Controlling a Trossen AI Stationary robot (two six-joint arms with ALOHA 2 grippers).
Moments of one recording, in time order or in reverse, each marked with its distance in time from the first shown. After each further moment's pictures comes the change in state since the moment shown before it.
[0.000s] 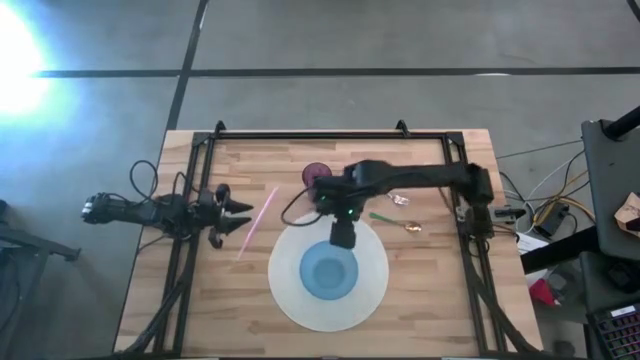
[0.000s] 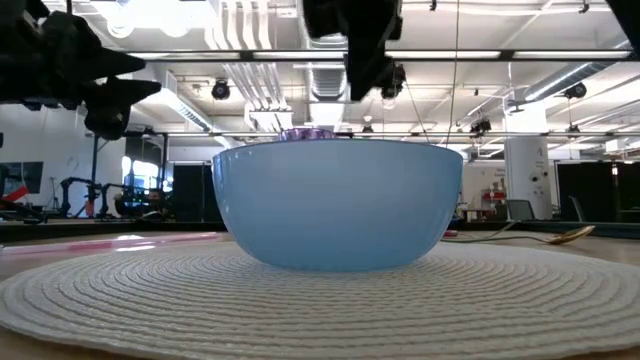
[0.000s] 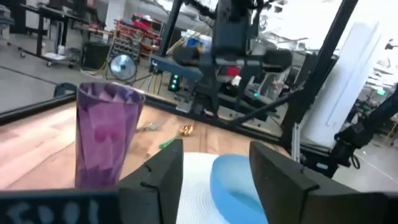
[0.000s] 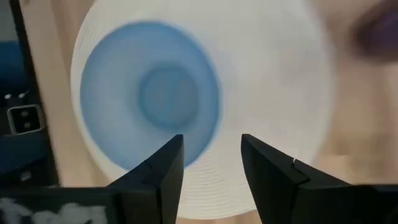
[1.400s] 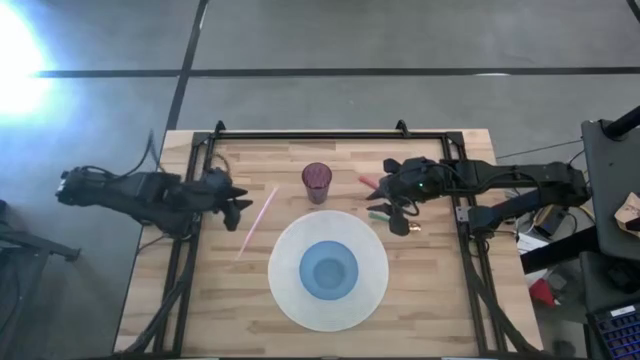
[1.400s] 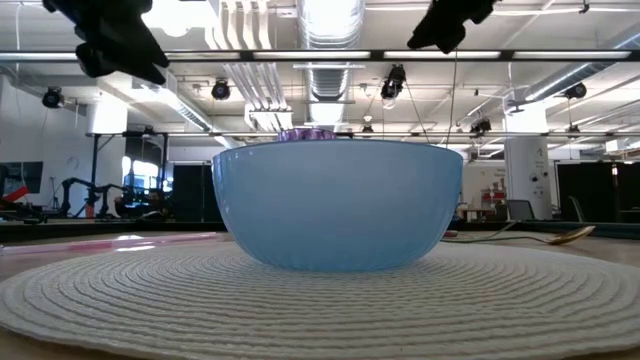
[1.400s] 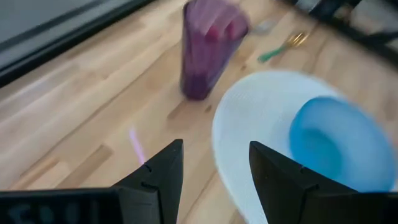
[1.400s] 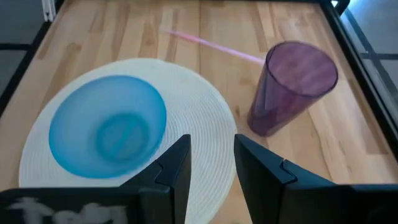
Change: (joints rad) left arm 0.000 0.724 0.817 -0.882 -0.229 -0.388; right arm -0.005 -0.790 -0.826 0.637 0.212 -0.221
